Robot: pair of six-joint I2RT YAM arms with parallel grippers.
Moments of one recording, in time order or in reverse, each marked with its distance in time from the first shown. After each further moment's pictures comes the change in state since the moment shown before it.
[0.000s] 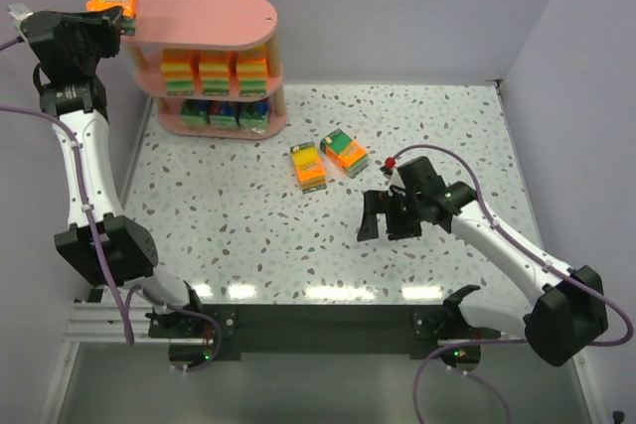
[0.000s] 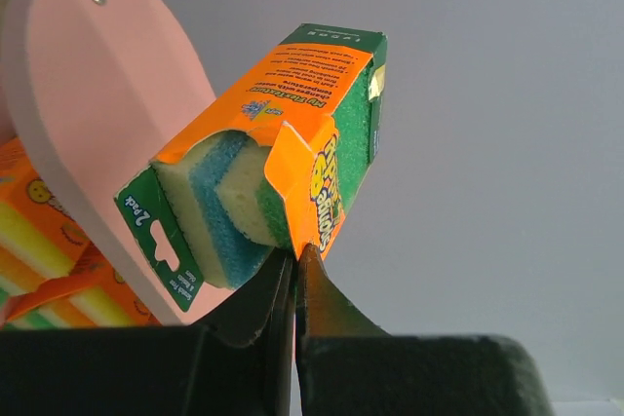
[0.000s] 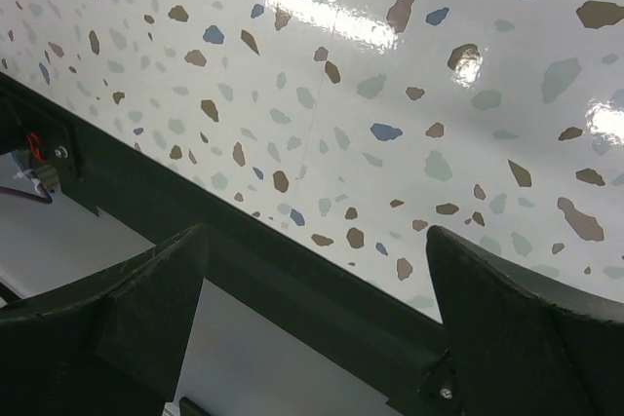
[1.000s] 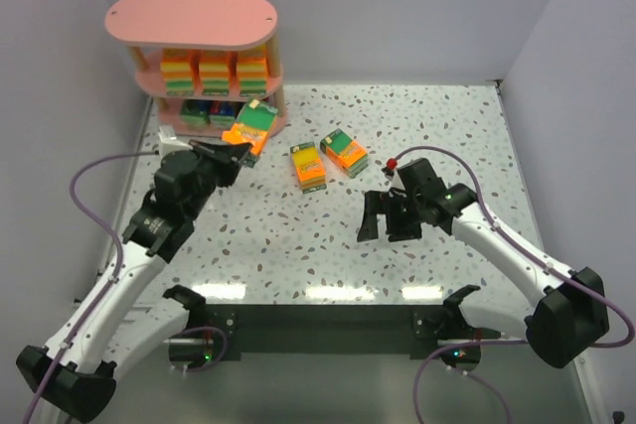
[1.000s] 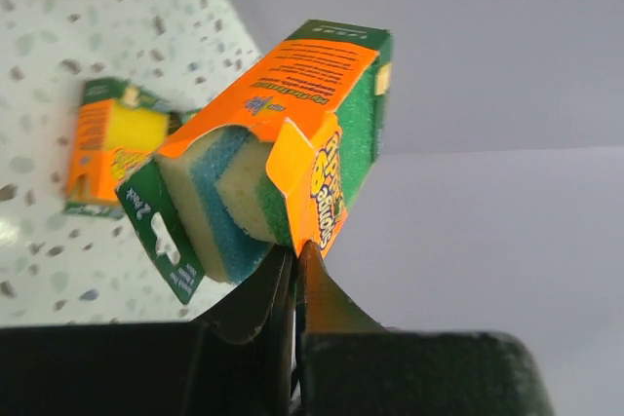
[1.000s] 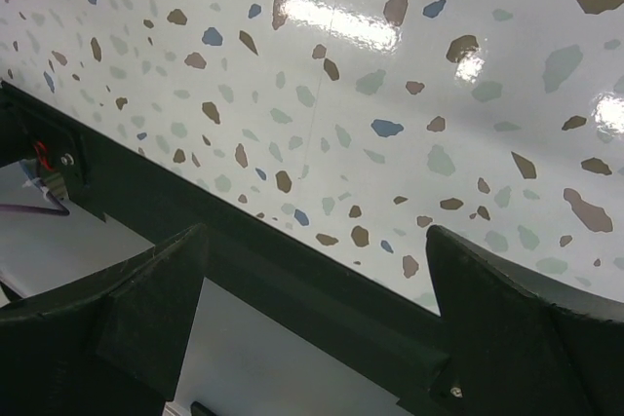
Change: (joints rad) left arm -0.763 -0.812 -1.086 -0.018 -0.380 -0.059; right arm 0.005 -0.006 -0.008 0.004 0.016 0.040
